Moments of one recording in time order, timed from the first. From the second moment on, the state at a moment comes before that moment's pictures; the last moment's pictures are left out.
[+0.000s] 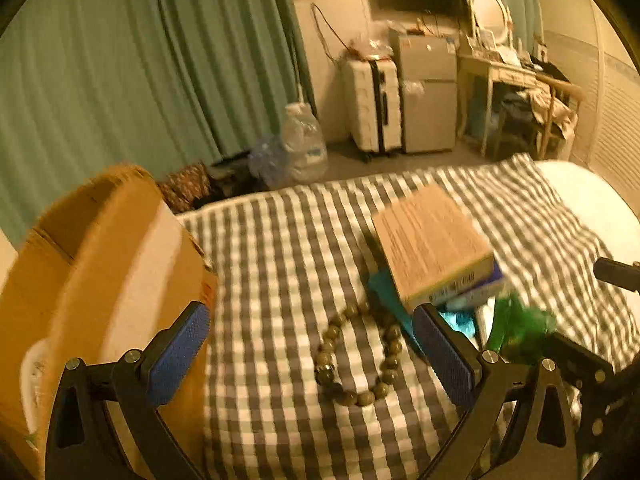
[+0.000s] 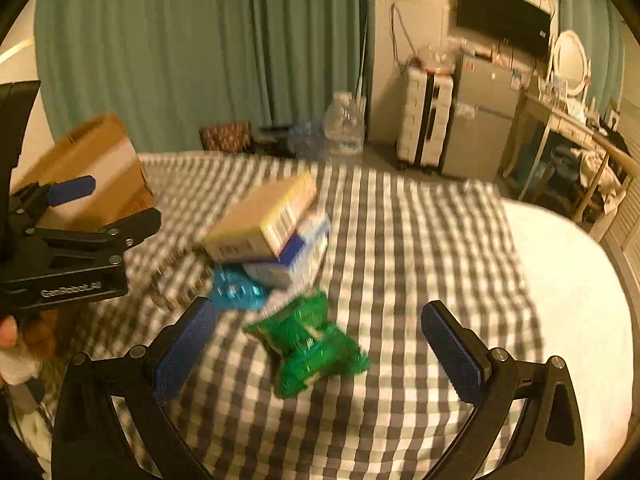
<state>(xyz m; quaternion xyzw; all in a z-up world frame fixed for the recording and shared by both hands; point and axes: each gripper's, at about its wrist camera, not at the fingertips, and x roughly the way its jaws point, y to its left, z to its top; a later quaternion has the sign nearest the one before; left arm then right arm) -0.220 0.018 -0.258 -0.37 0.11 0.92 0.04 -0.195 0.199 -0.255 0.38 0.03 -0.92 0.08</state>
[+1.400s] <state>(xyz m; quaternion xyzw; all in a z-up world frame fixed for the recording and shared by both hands) -0.233 0.039 -0.276 -0.41 0.10 0.89 0.15 -0.217 0.178 -0.286 0.43 0.04 -0.90 0.09</state>
